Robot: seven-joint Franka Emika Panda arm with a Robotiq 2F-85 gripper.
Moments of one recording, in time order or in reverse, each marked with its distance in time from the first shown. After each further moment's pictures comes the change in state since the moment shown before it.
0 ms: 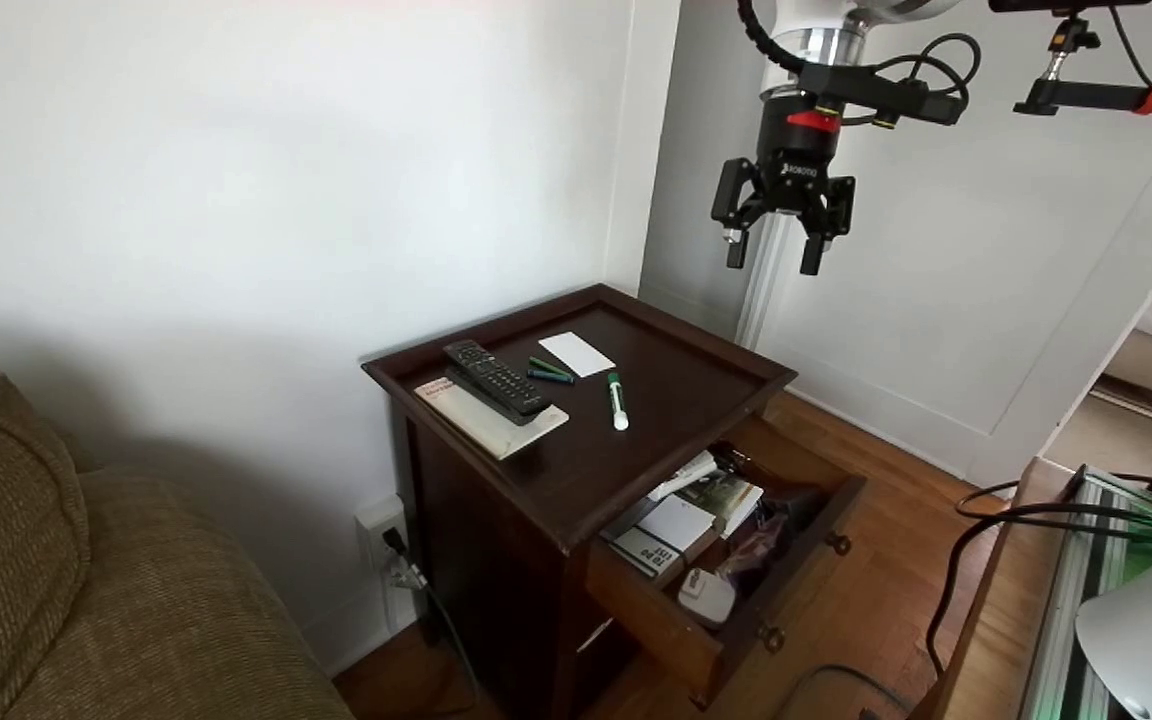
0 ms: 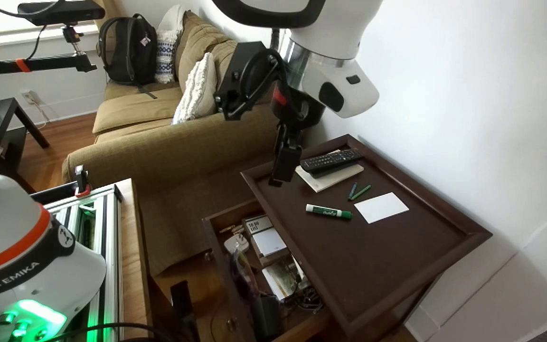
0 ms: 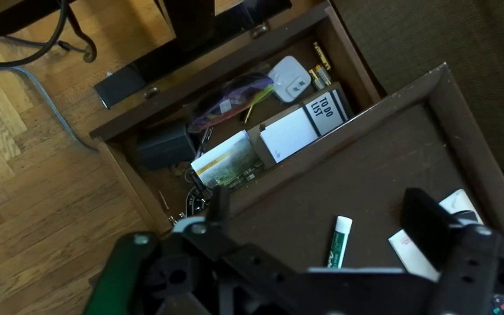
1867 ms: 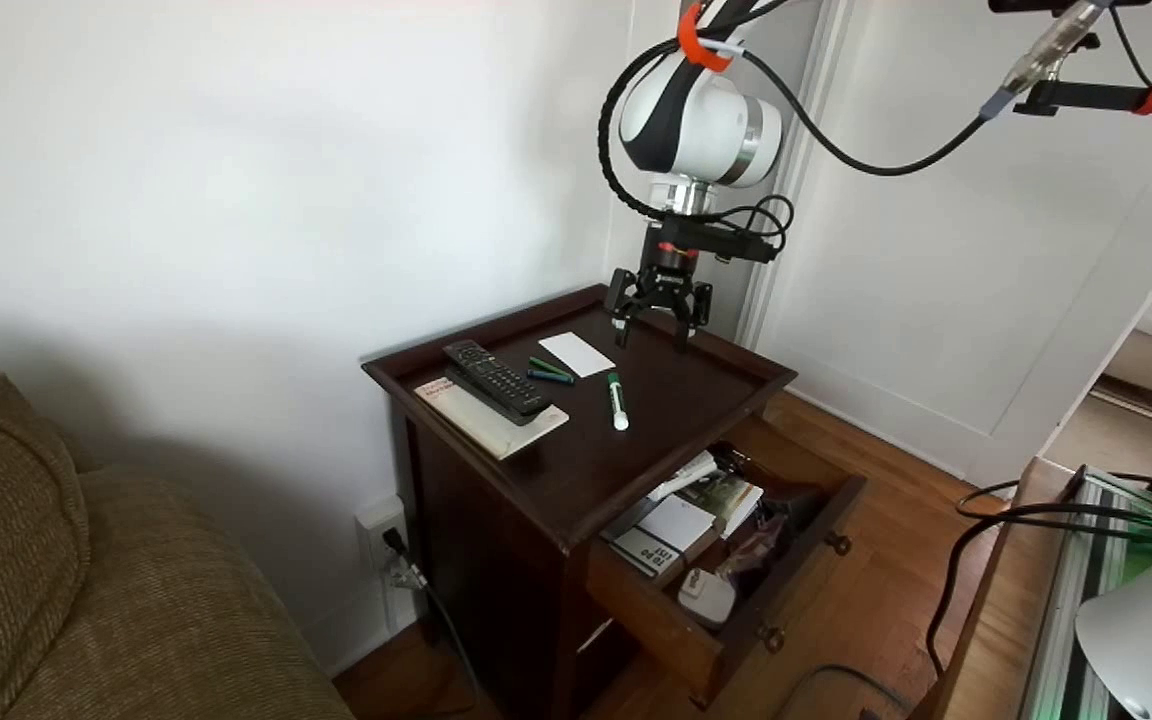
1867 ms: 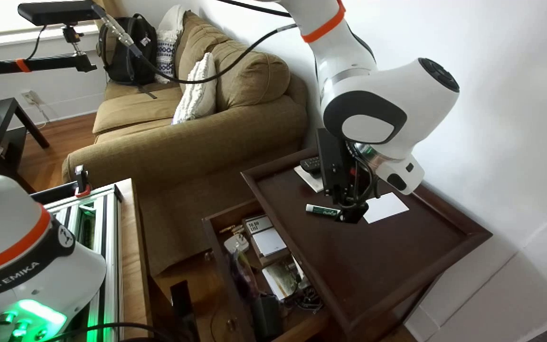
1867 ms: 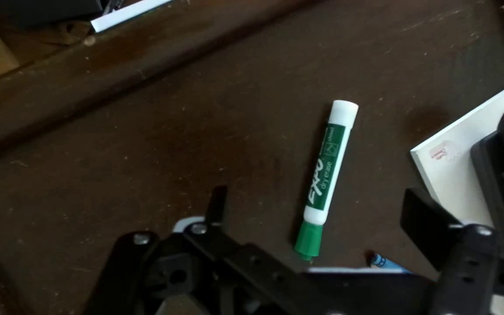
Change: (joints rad) arm -0.075 0.672 0.104 0.474 0.166 0.203 -0.199
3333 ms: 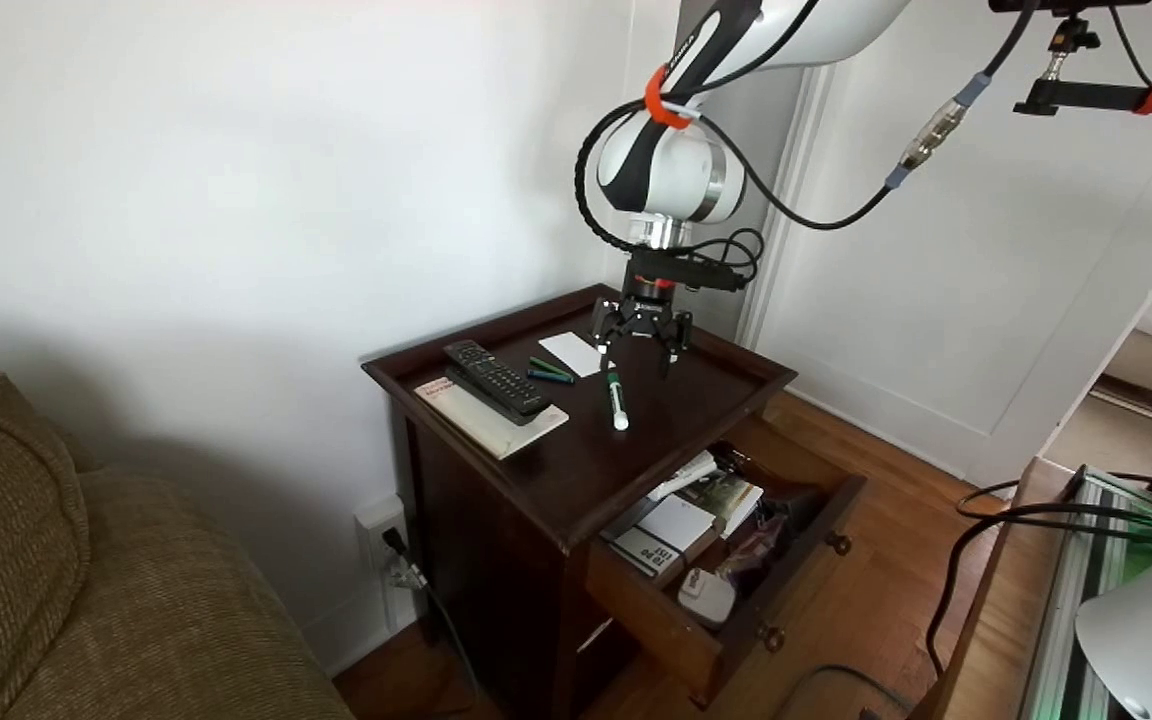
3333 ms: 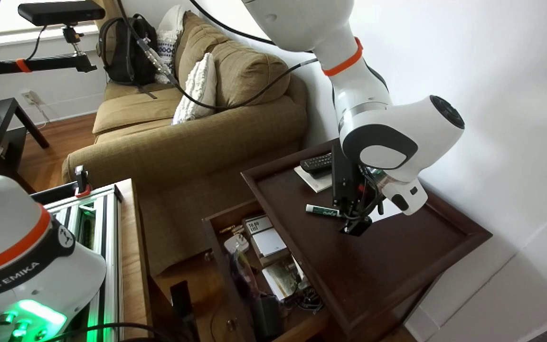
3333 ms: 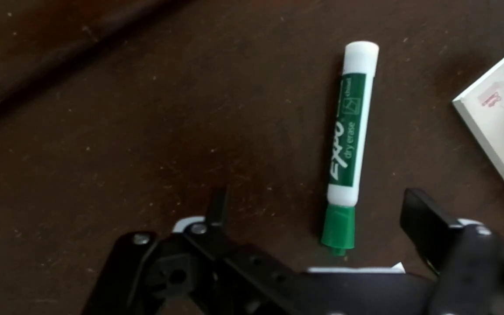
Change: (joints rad) arm 0.000 0.200 -0.006 0.197 0.004 -0.041 0.133
